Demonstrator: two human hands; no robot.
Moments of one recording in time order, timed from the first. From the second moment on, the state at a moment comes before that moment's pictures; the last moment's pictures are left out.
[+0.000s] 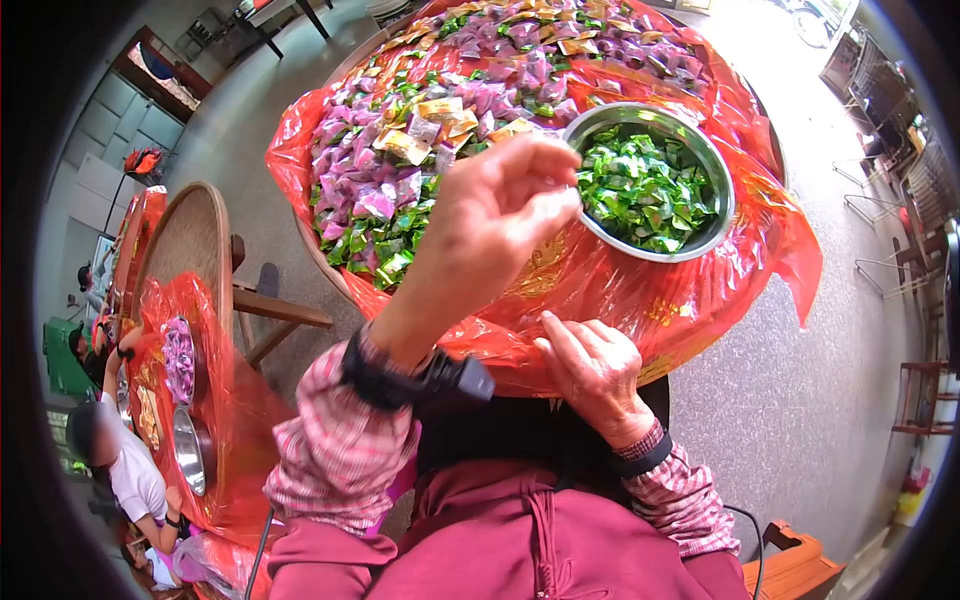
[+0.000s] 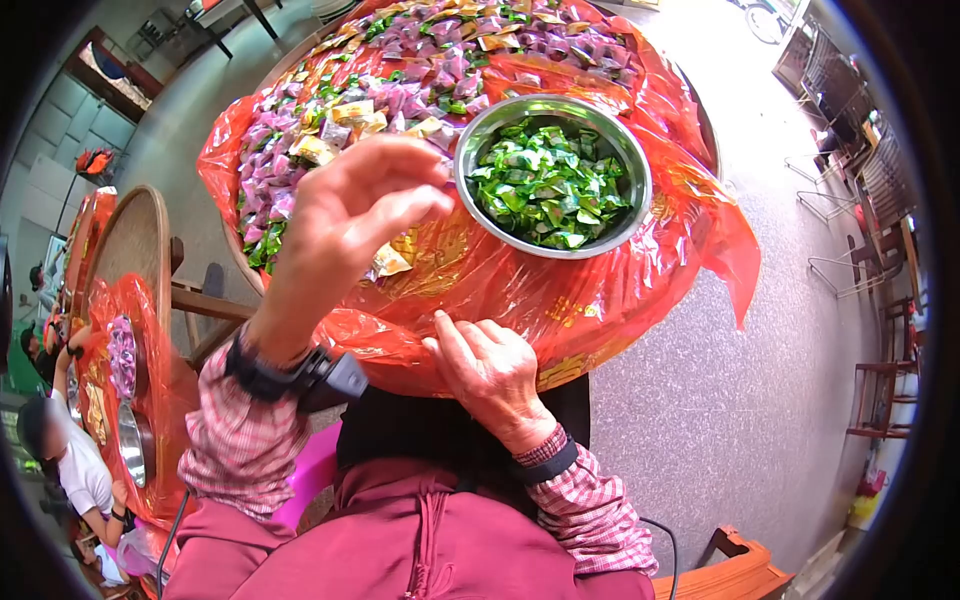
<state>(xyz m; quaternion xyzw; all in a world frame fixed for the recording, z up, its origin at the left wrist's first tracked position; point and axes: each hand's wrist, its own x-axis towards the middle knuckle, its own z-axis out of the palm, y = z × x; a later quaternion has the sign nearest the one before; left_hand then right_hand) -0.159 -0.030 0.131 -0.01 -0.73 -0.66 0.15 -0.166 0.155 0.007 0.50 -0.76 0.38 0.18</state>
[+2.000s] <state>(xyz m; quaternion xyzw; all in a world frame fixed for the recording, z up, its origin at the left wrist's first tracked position) -0.085 -0.027 0.027 0.02 -0.95 -0.19 0.25 -0.167 0.164 0.004 0.53 -0.74 0.38 0.18</state>
